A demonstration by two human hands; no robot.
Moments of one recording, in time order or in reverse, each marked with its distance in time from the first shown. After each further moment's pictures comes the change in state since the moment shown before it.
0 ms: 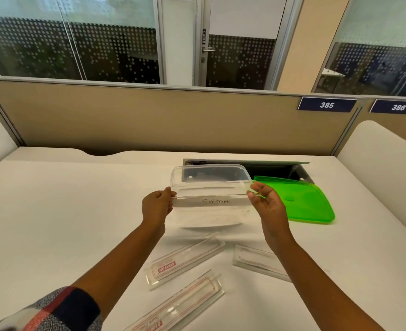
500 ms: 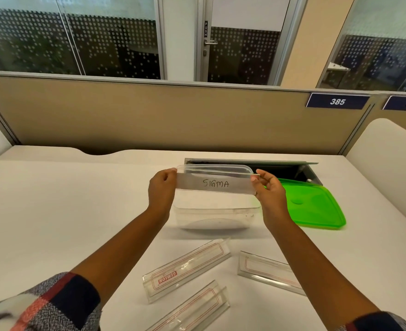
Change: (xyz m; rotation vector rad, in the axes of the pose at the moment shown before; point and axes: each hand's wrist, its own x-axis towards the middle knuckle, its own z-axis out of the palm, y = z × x) left_hand 0.028 0.028 0.024 0.124 -0.037 0.249; right_hand 0.059 0.000 0.026 -0.054 0.175 0.156
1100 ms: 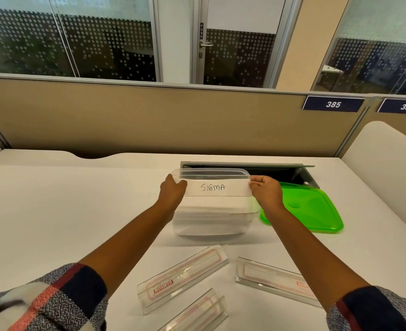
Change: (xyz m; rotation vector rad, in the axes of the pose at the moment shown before) left_hand 0.017 -0.002 0.025 0.195 -0.202 -0.136; right_hand 0.041 0.003 0.002 -0.489 0.053 0.001
